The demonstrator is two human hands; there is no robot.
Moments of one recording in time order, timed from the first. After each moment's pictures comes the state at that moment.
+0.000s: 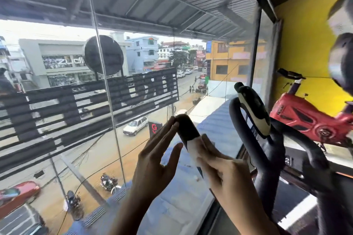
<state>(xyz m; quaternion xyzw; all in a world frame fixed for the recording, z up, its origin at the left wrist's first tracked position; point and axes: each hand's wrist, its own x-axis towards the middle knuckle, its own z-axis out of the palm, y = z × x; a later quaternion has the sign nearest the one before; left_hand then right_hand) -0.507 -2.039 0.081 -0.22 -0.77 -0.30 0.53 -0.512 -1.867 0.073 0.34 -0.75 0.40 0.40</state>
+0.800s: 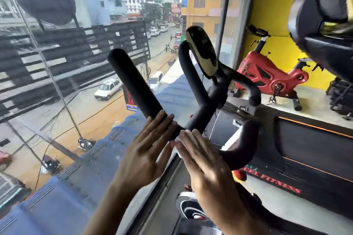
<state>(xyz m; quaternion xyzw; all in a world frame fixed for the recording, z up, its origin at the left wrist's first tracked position) -0.469 -1.951 -0.006 -0.32 -0.81 -0.19 0.46 -0.440 -1.777 -0.022 0.31 -0.84 0.10 0.44</state>
